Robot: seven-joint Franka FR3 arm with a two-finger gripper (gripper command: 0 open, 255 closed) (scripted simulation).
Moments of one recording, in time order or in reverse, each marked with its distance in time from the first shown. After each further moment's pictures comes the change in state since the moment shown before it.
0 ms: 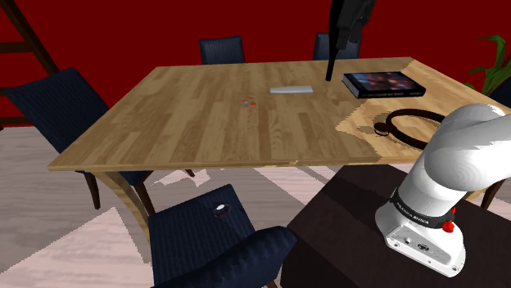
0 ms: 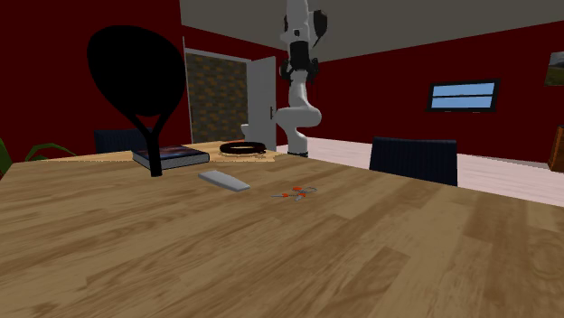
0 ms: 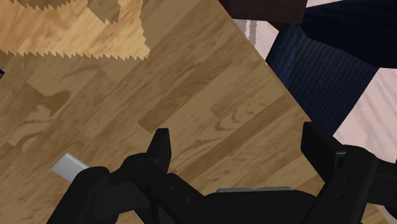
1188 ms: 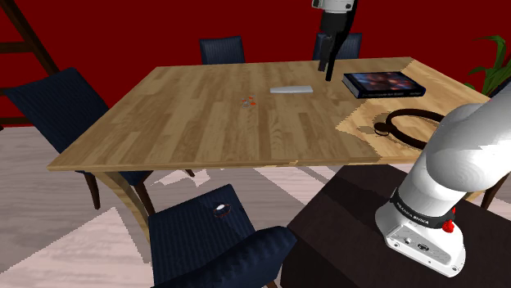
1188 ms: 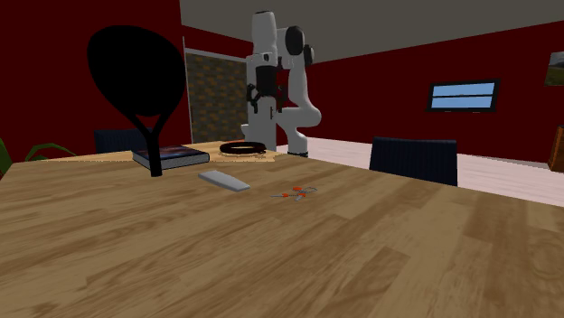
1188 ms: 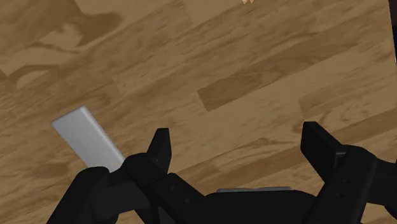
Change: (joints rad) arm 0.038 0.426 -0.270 0.045 -0.113 0.353 -0.484
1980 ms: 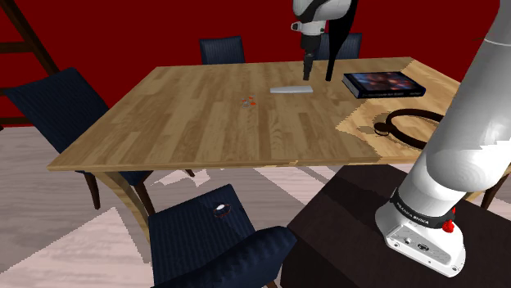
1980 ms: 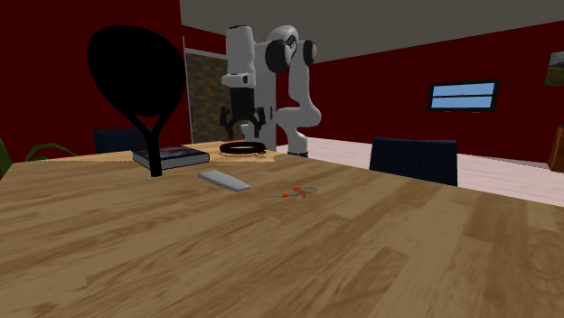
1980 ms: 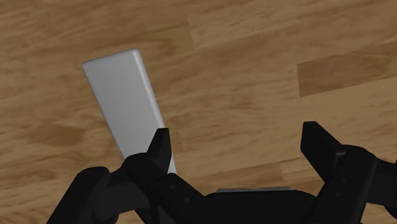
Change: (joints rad) arm 0.008 0.473 -0.109 0.274 0.127 0.160 -0.379
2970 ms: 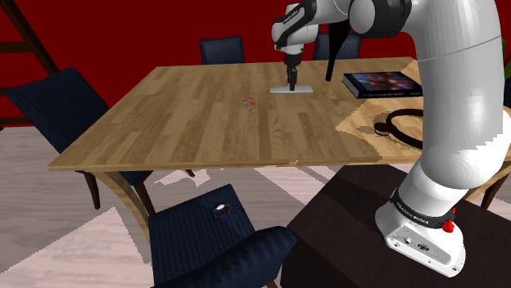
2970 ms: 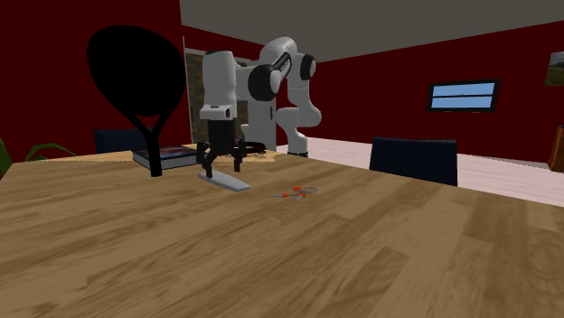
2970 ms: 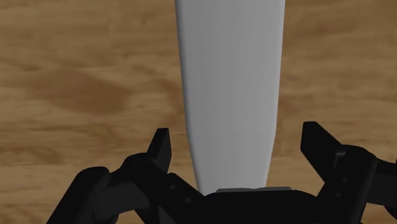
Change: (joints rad) arm -0.106 0.467 0.053 0.398 0.144 0.035 -0.263
